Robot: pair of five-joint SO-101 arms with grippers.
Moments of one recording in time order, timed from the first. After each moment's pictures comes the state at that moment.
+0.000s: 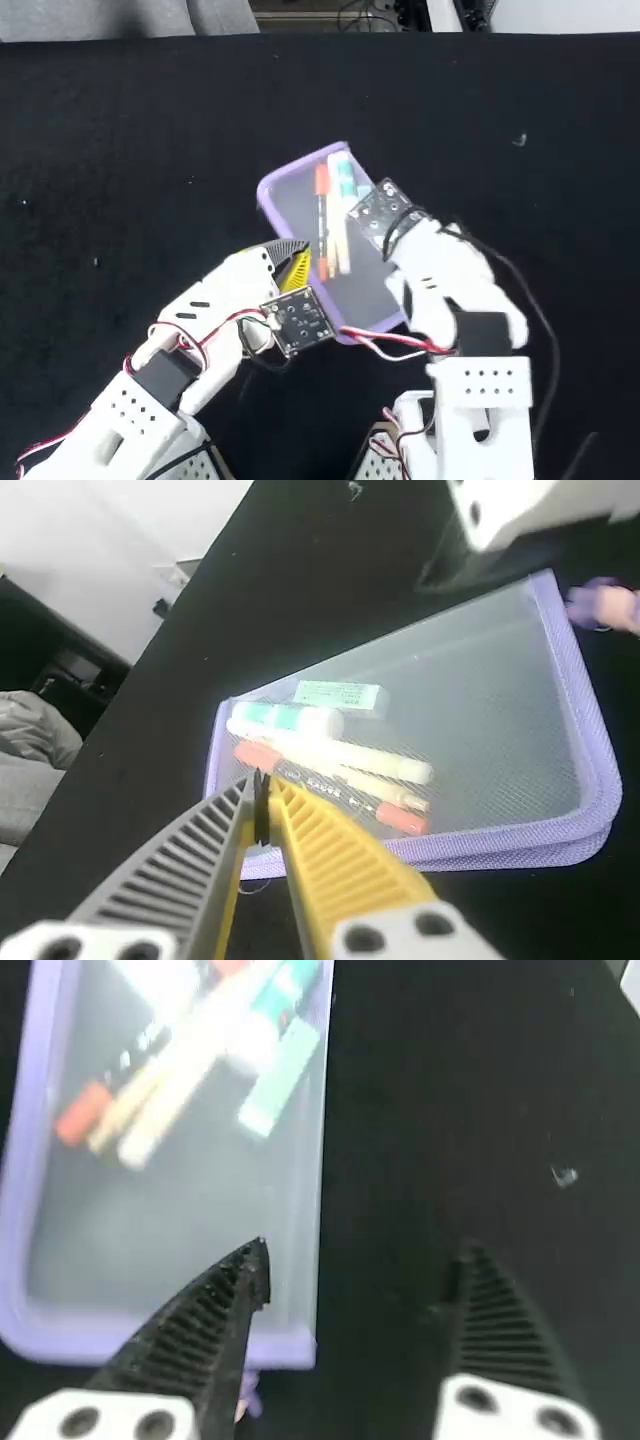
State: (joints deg) left arm 32.1 -76.0 77.8 26.0 -39.6; right arm -1.5 -63.1 60.5 59.3 40.8
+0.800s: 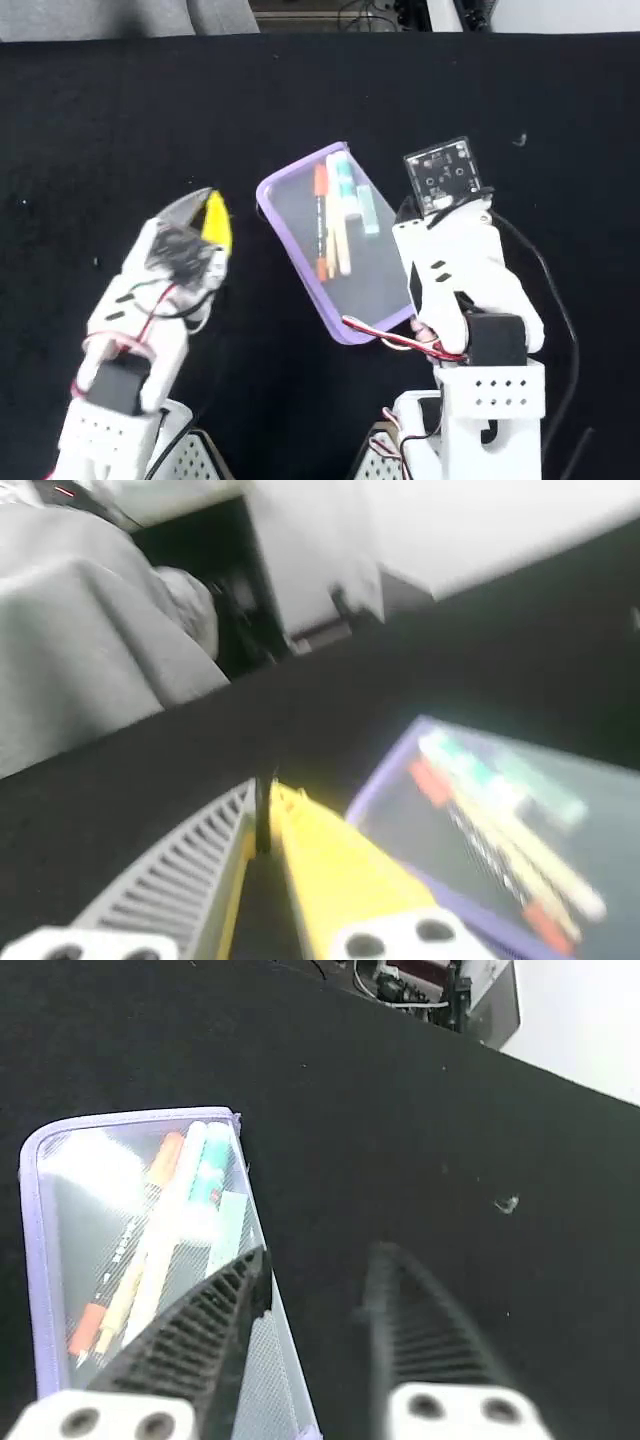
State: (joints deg) left arm 8.6 -92.4 74.9 34.3 -14.6; right arm -0.1 -63.1 50.2 56.0 18.3
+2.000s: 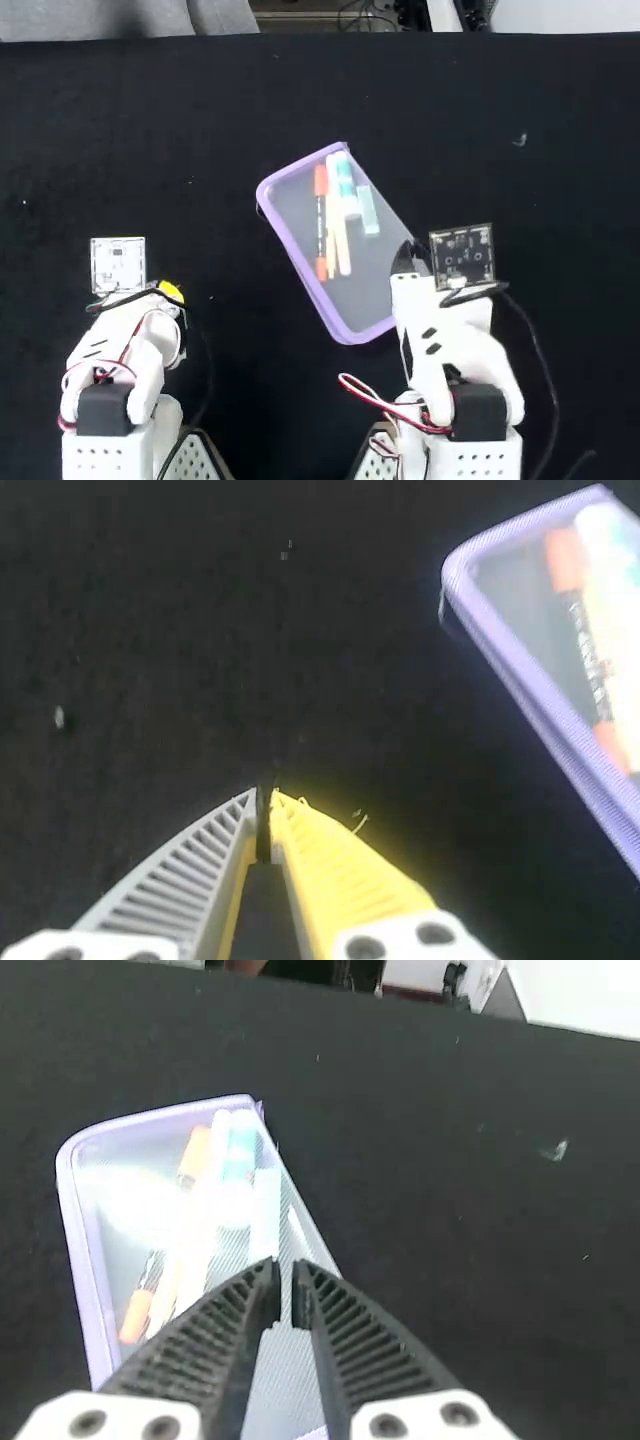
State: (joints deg) left arm -4.6 -104.5 83.2 70.5 1.4; right arm -0.1 -98.9 77.1 60.9 7.8
